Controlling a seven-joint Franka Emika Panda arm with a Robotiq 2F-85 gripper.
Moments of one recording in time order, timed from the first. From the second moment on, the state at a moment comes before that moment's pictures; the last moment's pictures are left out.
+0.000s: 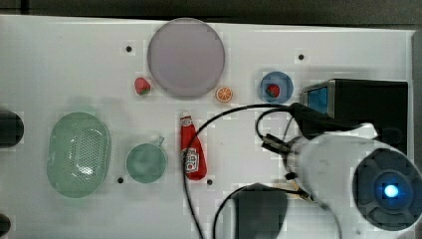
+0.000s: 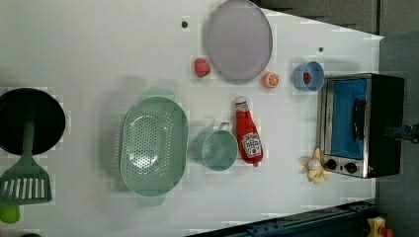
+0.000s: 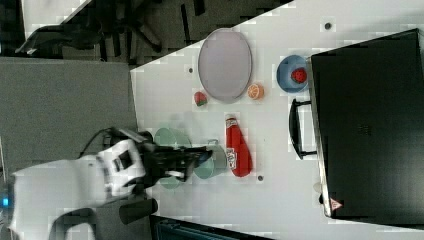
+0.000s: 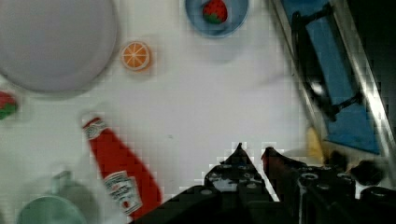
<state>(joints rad) 0.01 -0.29 -0.29 -2.18 -0.09 0.37 -0.62</state>
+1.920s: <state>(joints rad) -0.02 0.16 -0.48 -2.23 -0.13 0.83 -1.00</state>
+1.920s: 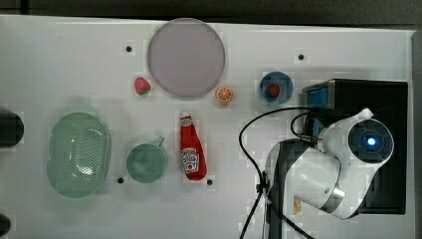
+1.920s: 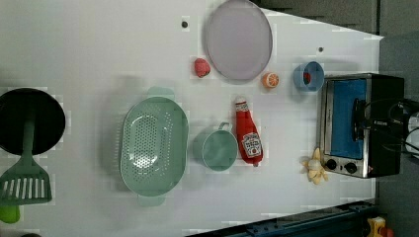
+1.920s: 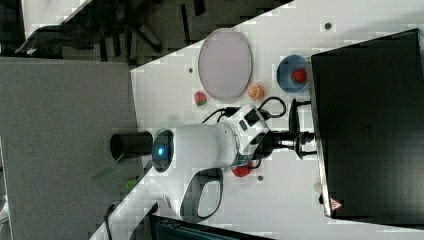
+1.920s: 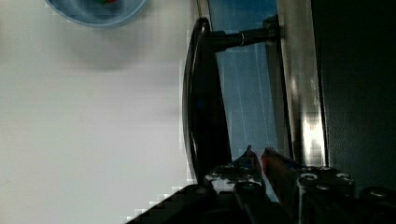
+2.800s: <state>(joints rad) 0.01 0.17 -0.35 -2.25 -0.46 0.83 -0.79</state>
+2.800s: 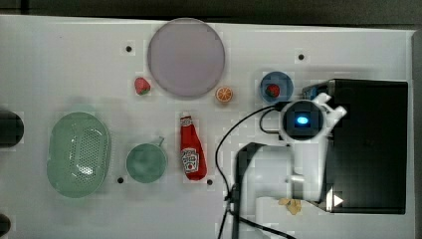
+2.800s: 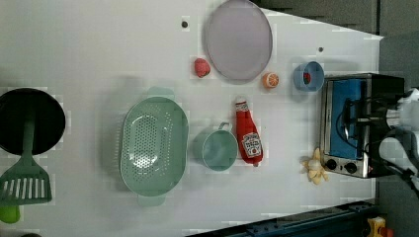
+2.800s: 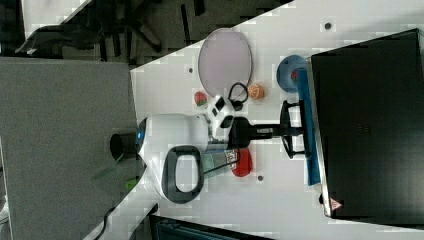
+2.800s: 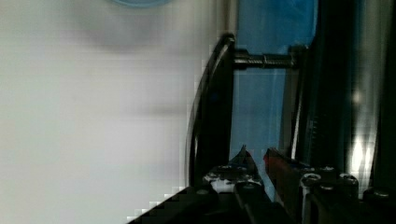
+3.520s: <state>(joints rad) 0.16 0.40 -0.24 -2.25 -0.77 0.82 -0.27</state>
